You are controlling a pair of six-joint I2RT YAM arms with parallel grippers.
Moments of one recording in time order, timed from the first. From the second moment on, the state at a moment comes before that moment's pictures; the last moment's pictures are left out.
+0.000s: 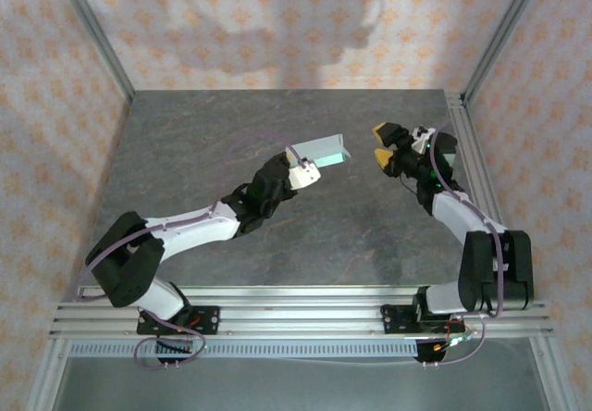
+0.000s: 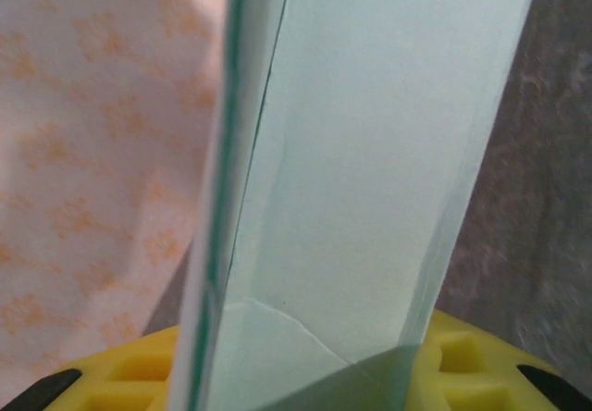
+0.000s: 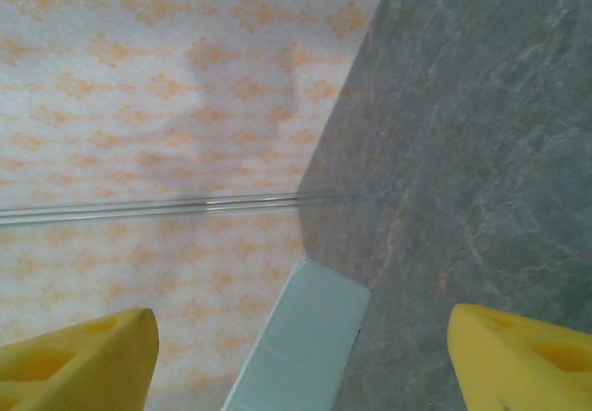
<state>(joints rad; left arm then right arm) -0.74 1.51 0.87 0.21 -0.41 0.68 0.00 1.37 0.74 0.33 -0.66 1.24</state>
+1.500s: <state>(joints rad) -0.59 1.71 1.29 -0.88 0.13 0.51 0.46 1.27 0.99 -0.57 -0.34 0.00</state>
